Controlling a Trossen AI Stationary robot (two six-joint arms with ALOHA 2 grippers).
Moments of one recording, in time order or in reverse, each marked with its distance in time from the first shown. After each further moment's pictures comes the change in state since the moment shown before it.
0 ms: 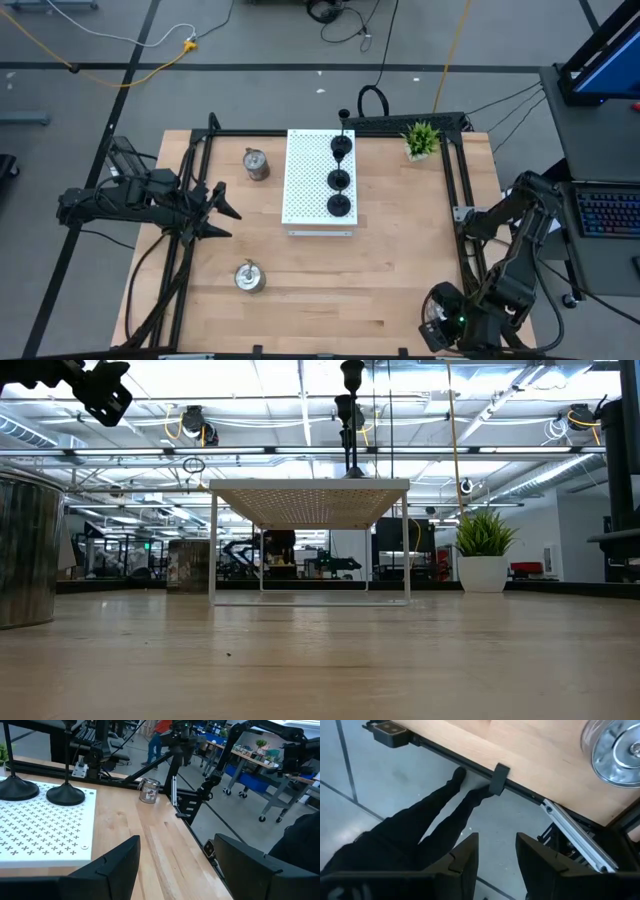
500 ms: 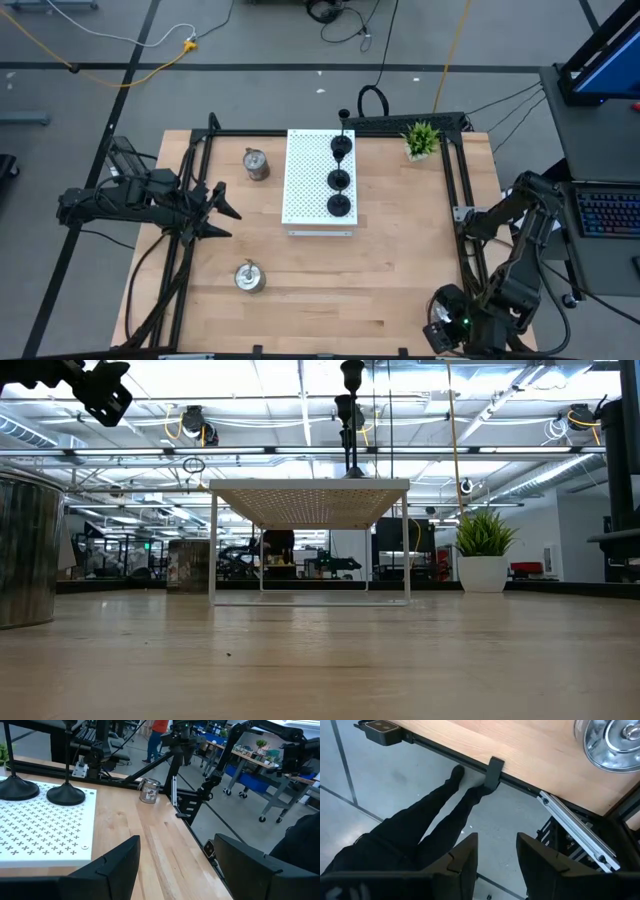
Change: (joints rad) left arm 0.000 0.000 0.000 0.000 -0.001 -0.002; right arm 0.032 0.000 0.000 -0.001 0.000 0.062
